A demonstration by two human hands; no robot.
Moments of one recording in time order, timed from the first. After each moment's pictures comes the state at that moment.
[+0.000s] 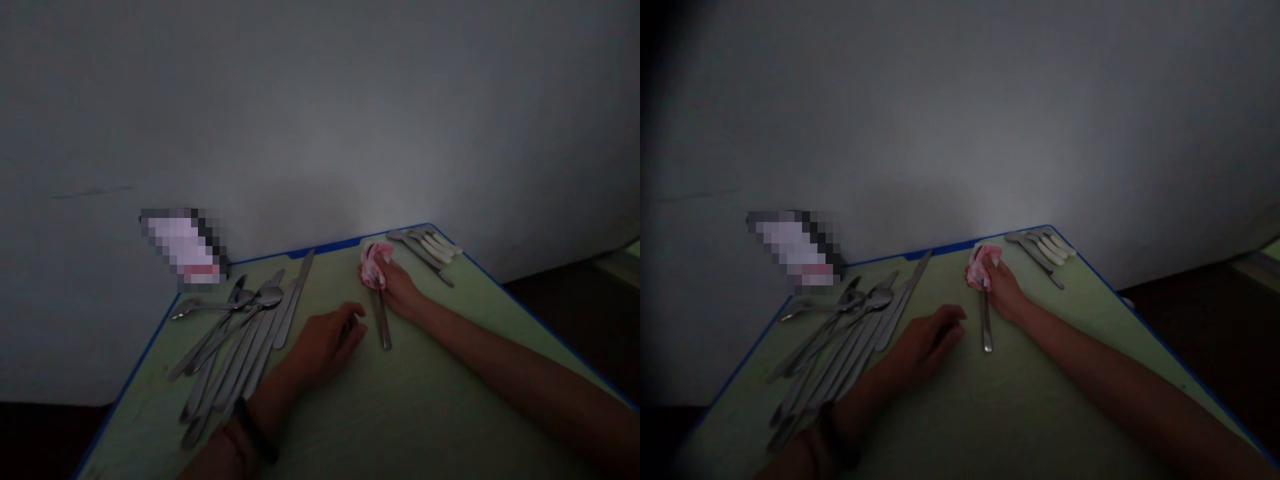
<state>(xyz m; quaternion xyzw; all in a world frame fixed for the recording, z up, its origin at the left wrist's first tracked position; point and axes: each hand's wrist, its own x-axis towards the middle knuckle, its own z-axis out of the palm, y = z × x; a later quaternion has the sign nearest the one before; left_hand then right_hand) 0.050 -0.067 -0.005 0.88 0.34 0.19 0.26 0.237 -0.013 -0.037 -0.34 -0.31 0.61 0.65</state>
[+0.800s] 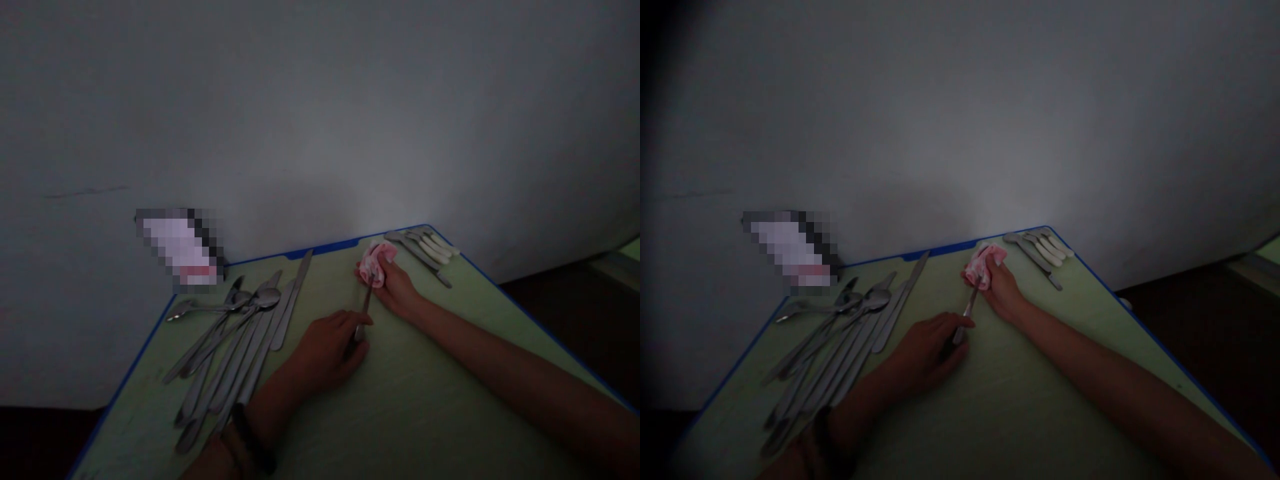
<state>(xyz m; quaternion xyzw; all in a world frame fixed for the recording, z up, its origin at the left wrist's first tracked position) 0.057 -0.071 -0.007 0.93 0.29 0.16 0.19 0.235 -0.011 -0.034 -0.34 -0.24 0.62 0.66</state>
